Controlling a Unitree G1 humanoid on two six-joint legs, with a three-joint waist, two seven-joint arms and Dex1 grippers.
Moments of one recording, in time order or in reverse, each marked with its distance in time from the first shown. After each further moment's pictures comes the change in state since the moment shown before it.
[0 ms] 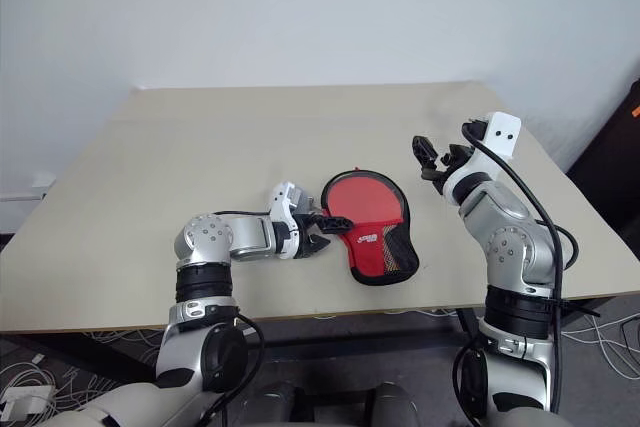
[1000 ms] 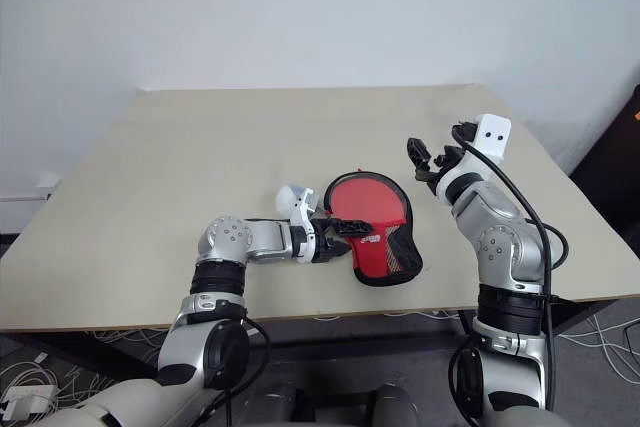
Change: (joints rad) left arm -0.027 0.000 -0.064 0.176 -0.085 -0.095 -0.080; right arm -0.019 0.018 0.030 0.036 -0.040 -0.034 0.003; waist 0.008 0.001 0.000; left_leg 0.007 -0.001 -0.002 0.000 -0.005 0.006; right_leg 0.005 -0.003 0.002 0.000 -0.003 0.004
